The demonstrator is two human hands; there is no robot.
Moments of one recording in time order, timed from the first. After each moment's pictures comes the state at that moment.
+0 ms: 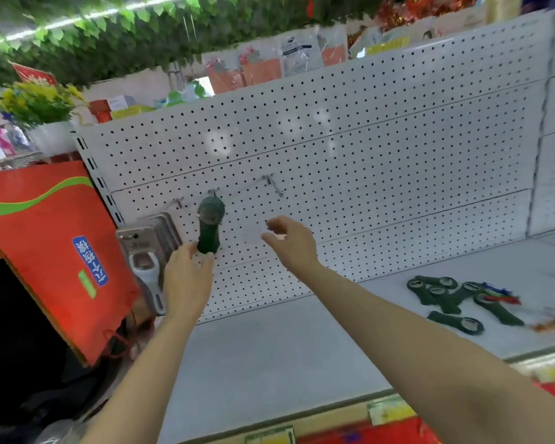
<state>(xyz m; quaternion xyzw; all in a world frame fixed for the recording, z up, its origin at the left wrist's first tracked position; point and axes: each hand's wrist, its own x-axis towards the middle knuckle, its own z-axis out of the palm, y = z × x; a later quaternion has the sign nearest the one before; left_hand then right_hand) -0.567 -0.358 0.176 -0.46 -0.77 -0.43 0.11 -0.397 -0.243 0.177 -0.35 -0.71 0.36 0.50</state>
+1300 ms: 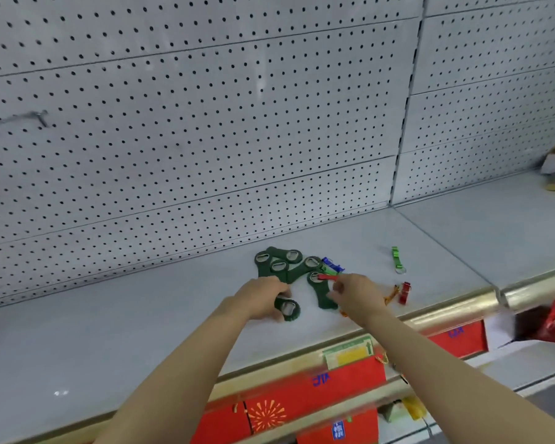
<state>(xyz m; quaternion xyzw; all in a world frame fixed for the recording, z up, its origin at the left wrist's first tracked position) -0.191 -0.099 -0.025 -0.75 -0.63 0.08 -0.16 0.032 -0.073 -0.042 -0.61 -0.76 0.19 0.11</state>
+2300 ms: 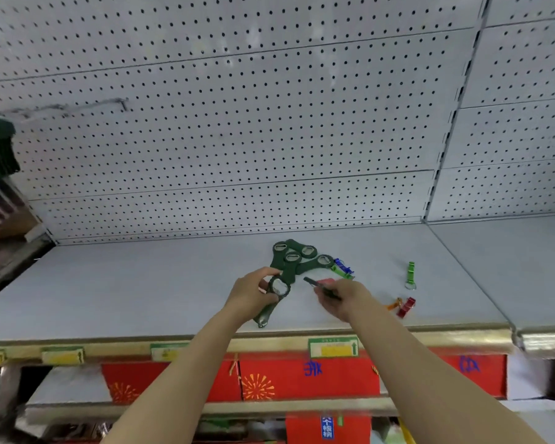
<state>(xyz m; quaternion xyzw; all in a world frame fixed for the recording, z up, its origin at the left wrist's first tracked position) -0.160 -0.179 -0.017 -0.50 -0.78 -0.29 -0.25 0.023 -0.079 -0.010 -0.51 -0.20 0.79 0.27</state>
